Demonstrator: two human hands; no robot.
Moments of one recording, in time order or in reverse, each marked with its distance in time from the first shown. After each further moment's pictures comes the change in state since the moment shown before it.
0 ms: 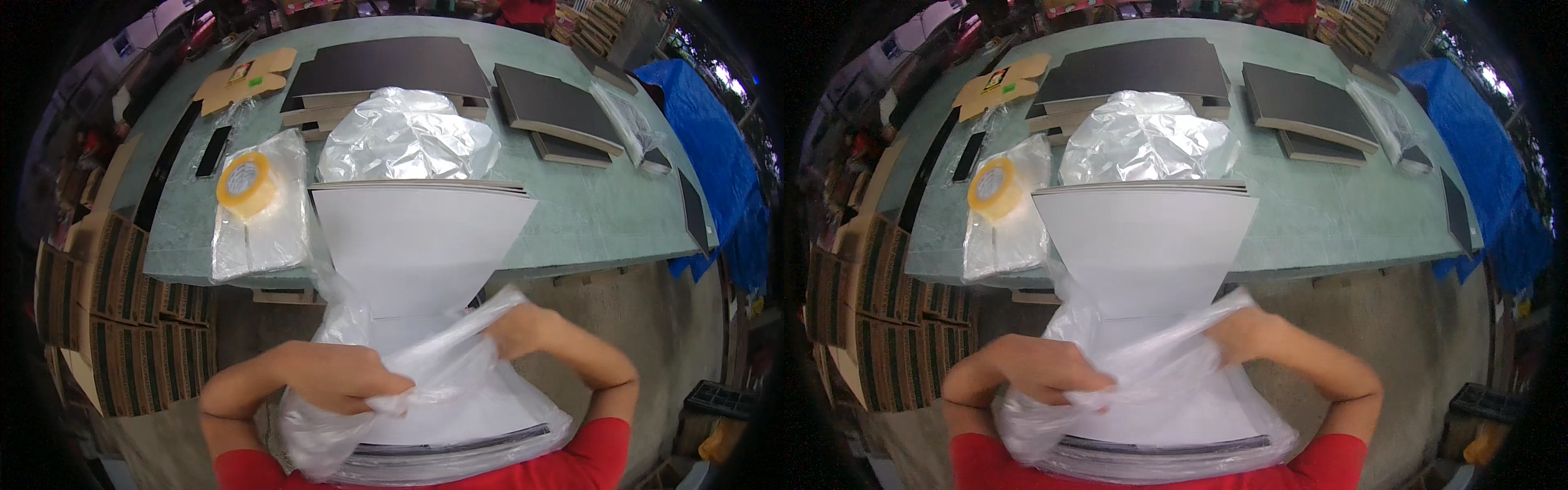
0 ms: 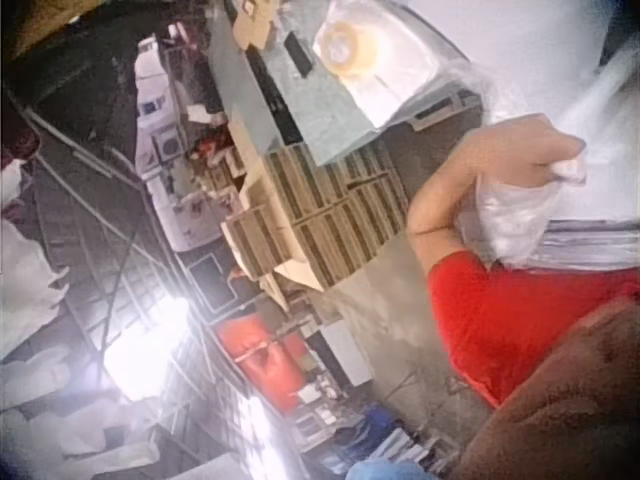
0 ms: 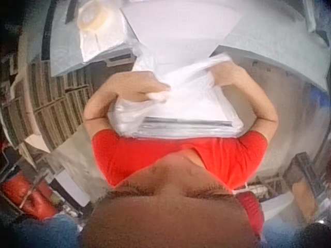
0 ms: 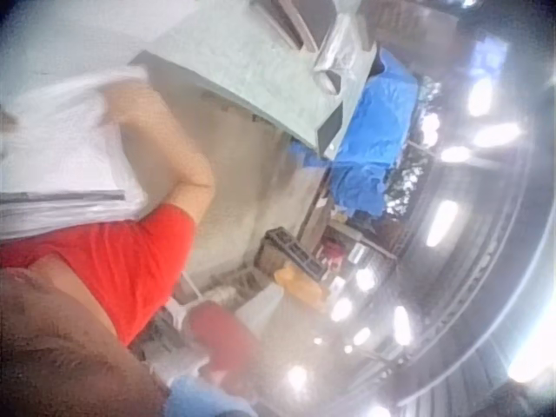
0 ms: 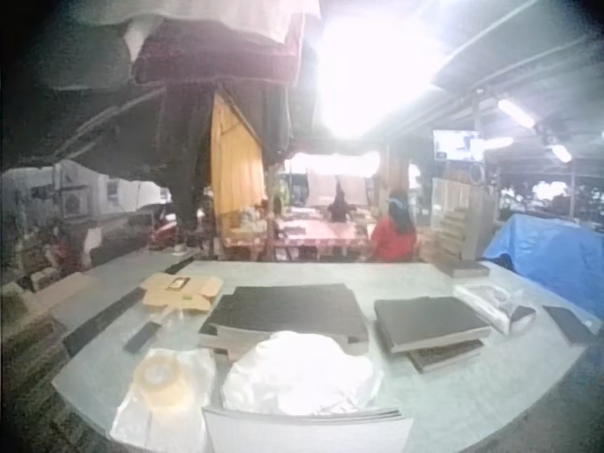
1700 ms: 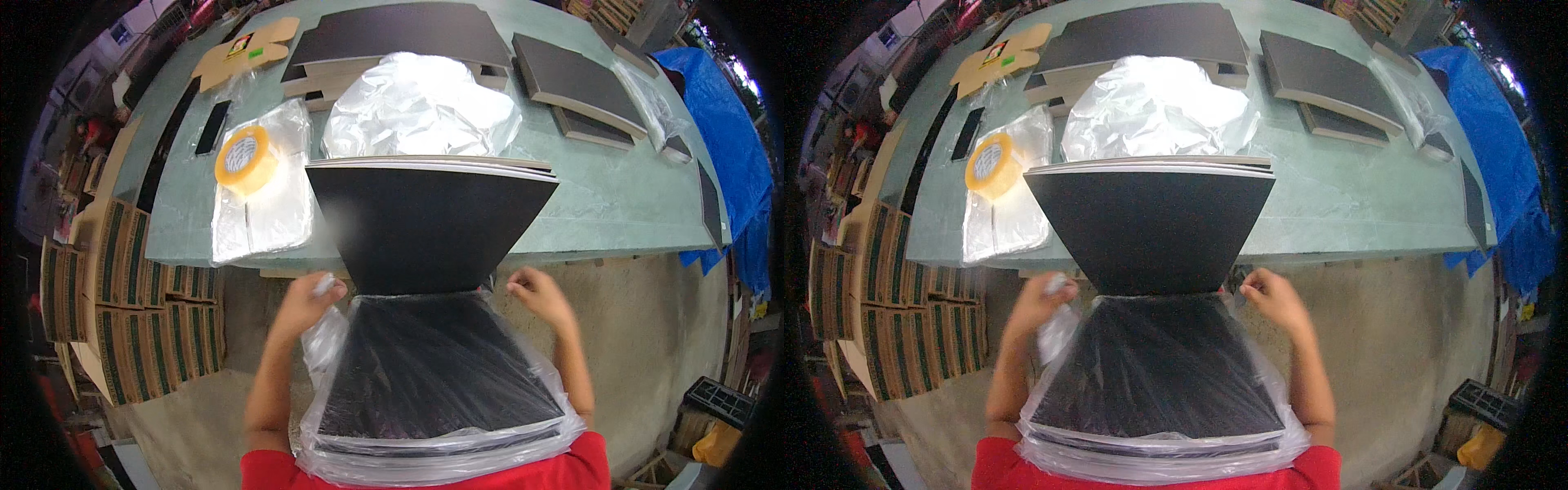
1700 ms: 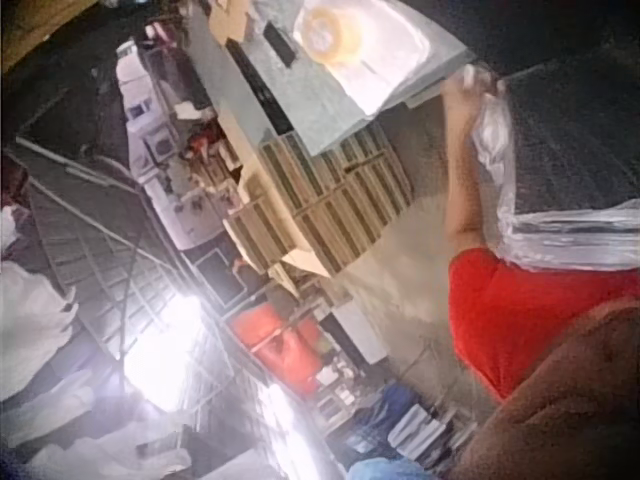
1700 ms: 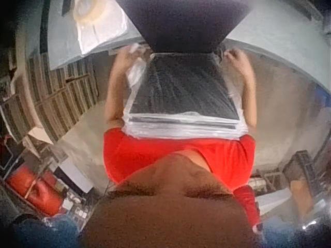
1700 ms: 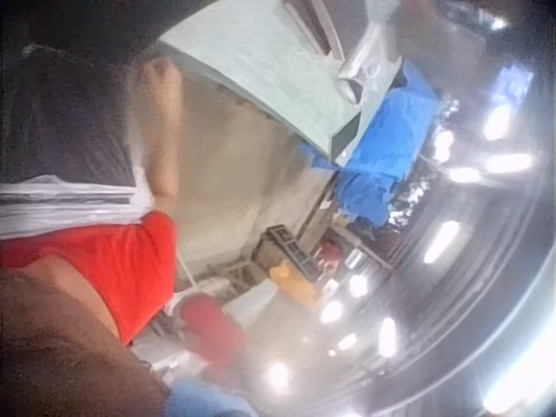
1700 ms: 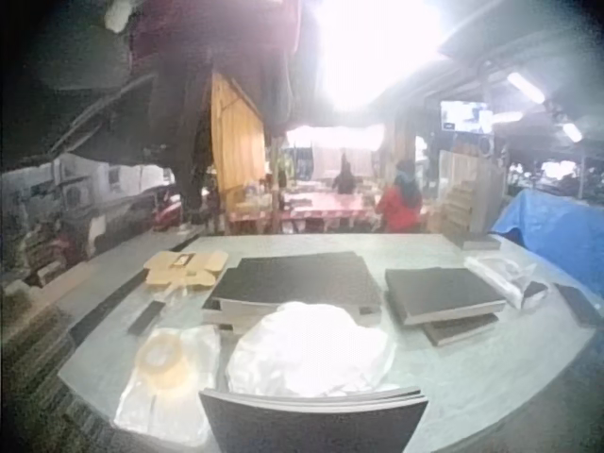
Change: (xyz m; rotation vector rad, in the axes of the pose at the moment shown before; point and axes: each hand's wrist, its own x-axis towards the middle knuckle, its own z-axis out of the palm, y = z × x) left_hand -0.054 -0.128 0.041 -0.016 1.049 -0.773; right_hand 0.012 0.076 0.099 0.824 0.646 0.691
